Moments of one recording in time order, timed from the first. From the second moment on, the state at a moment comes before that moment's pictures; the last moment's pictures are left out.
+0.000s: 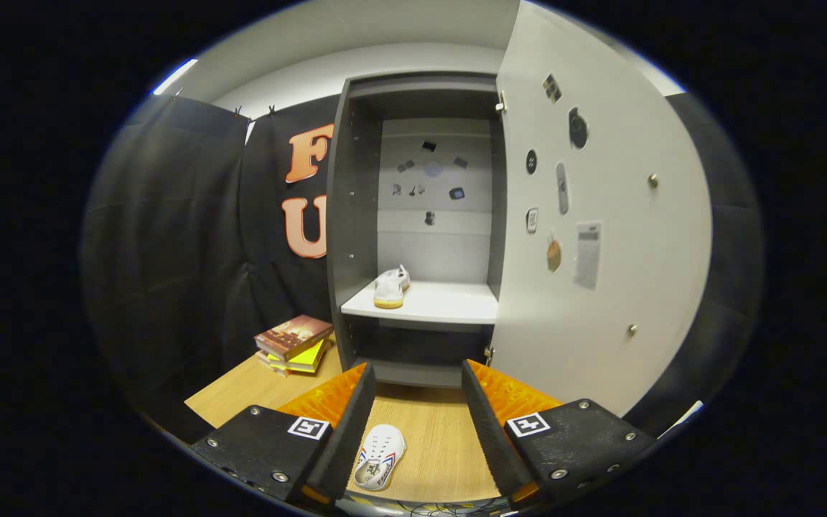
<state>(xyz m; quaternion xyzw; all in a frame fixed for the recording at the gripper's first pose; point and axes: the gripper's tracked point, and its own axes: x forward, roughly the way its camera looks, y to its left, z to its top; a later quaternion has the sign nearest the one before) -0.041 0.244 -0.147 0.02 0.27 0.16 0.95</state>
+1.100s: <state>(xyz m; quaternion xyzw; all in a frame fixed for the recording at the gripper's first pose) -0.148 0.299 -0.427 -0.01 0.54 0.19 0.82</state>
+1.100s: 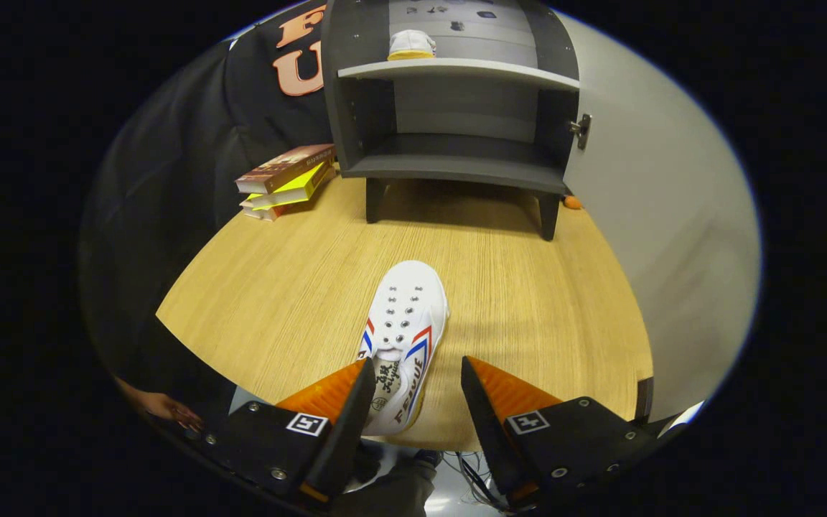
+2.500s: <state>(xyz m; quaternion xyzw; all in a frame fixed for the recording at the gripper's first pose) -0.136 0.305 -0.493 0.07 0.61 0.12 0.78</state>
